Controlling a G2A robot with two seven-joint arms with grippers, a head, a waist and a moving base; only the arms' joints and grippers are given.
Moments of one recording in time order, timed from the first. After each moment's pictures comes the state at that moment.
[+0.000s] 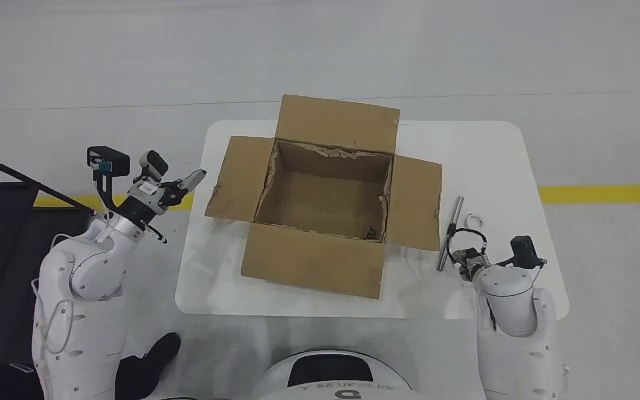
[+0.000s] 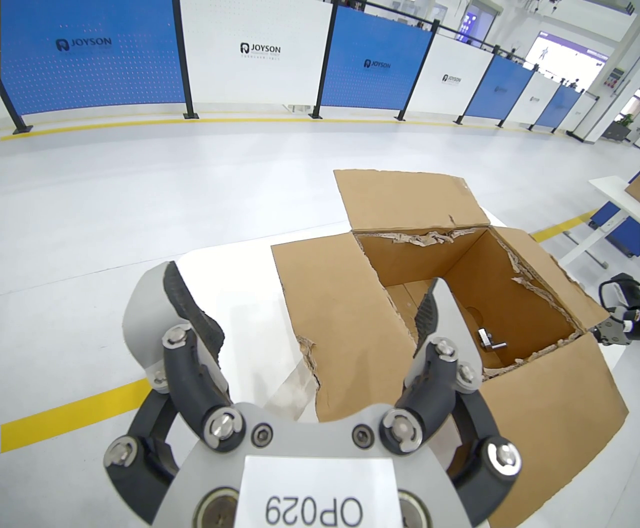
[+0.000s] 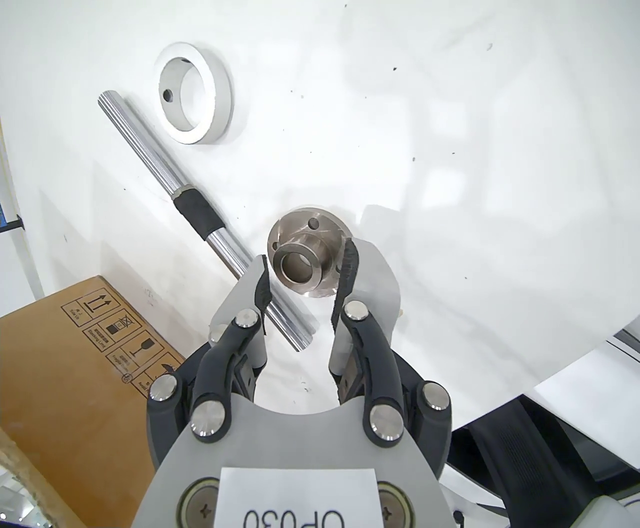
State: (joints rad) left arm 1.57 -1.23 -1.84 -1.77 0.86 -0.60 -0.38; right arm -1.80 -1.51 1.79 -1.95 -0.74 0.87 0.64
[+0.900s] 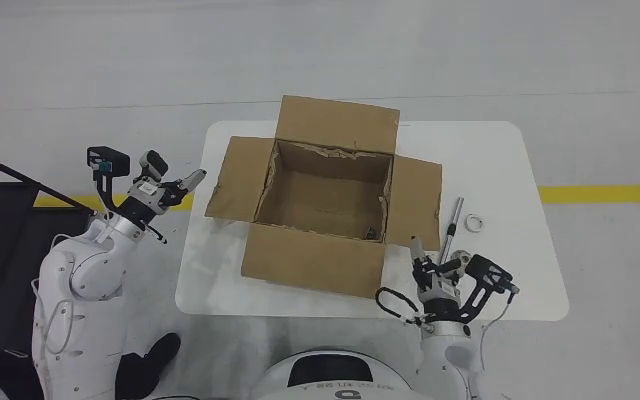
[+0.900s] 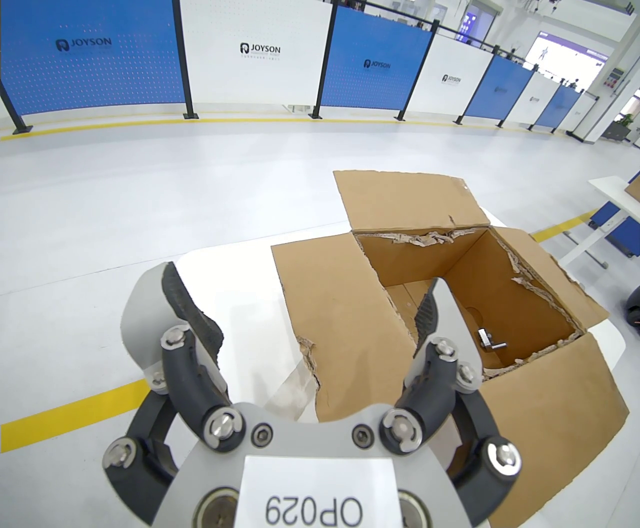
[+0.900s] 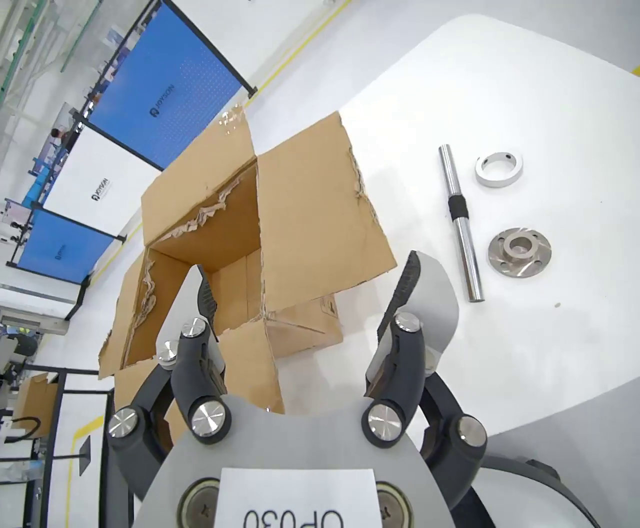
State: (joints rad) left arm 1.57 -1.23 -1.84 -1.77 0.86 -0.60 -0.38; right arm -2.30 -1.53 1.29 -2.35 -1.05 0.40 -0.04
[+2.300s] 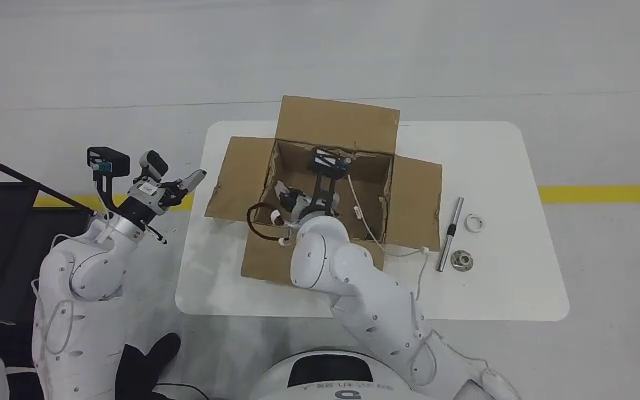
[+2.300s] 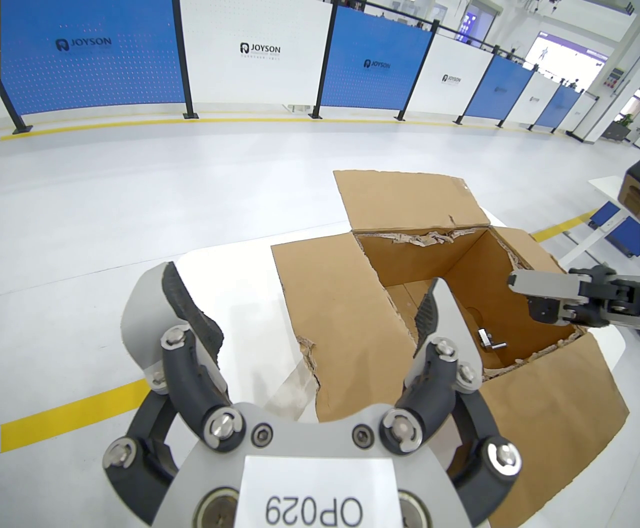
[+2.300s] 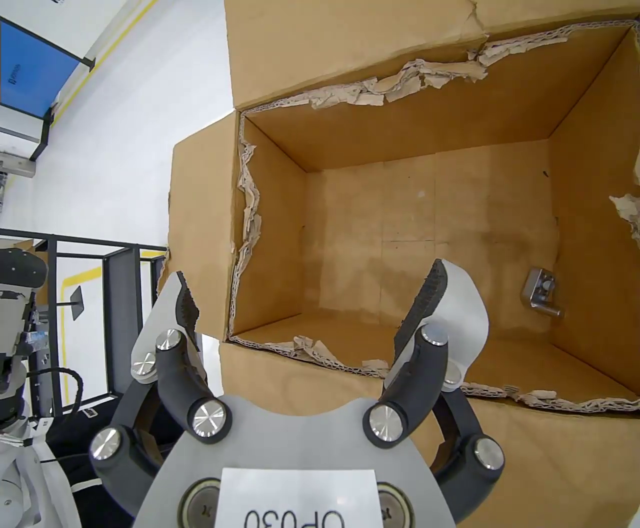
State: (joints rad) left arm 1.57 -1.23 -1.84 -1.77 0.86 -0.60 -0.38; right arm -1.24 -1.62 0.79 -1.82 -1.28 1.01 0.81
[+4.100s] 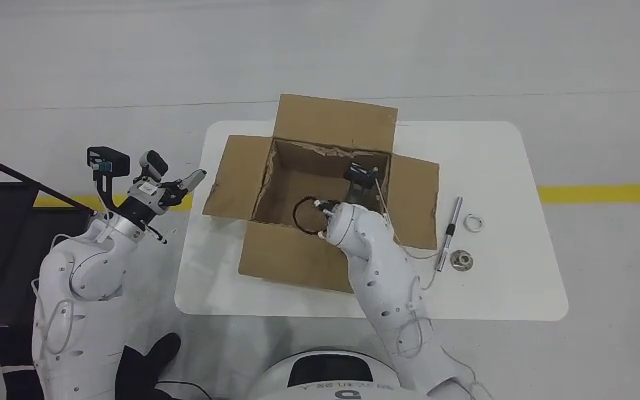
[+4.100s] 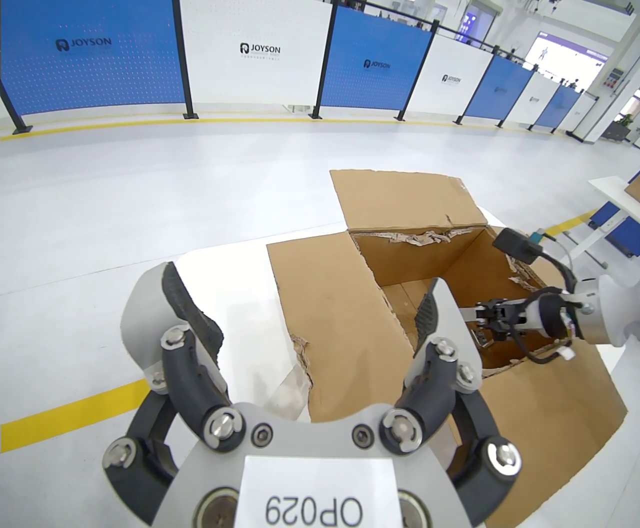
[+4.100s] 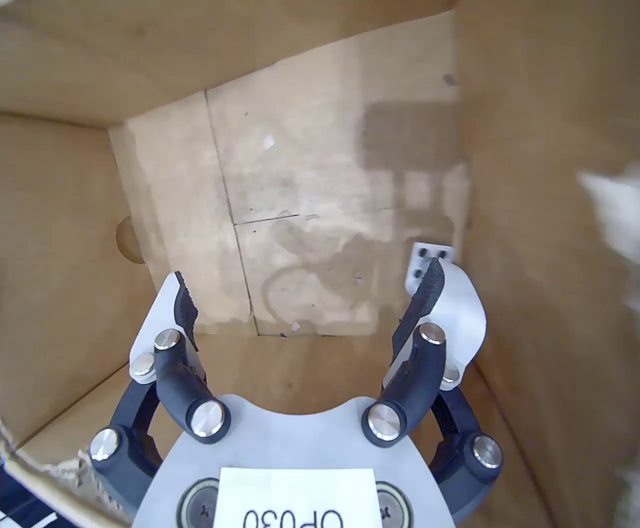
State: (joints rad) left arm 1.57 -1.23 -1.84 -1.77 0.86 -0.60 -0.38; right arm -1.33 -1.77 1.19 -1.59 -1.53 0.76 1.06
